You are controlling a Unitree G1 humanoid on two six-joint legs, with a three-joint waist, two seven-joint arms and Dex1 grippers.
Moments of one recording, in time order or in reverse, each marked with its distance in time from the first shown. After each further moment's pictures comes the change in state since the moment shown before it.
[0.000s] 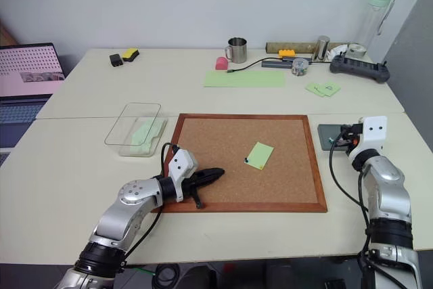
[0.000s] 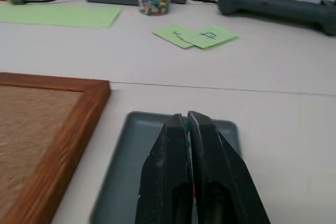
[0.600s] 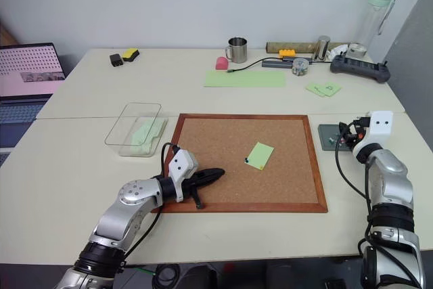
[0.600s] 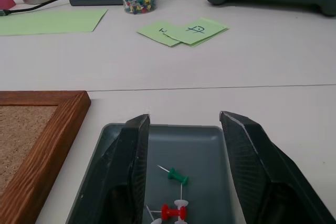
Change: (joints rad) left arm 0.009 0.006 -0.002 -0.006 0.001 -0.012 0.006; right arm -0.057 -0.039 -0.006 0.114 0.024 -0.027 0.080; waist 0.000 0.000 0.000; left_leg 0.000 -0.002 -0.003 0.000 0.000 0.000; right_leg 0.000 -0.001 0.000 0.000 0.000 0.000
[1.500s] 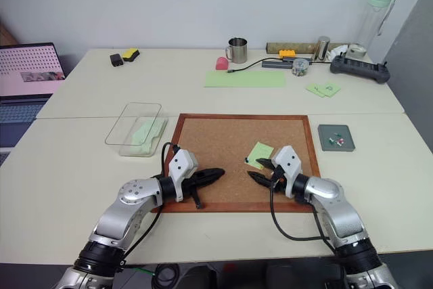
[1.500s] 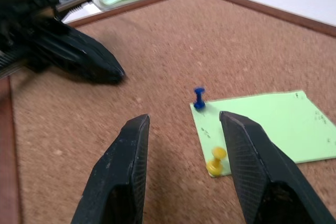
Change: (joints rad) left arm -0.007 0.008 -0.001 0.007 0.000 0.000 -0.009; right arm 0.253 0.115 0.509 -0.440 -0.038 -0.009 0.311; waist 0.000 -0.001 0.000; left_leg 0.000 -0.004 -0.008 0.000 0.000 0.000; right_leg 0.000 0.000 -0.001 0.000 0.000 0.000
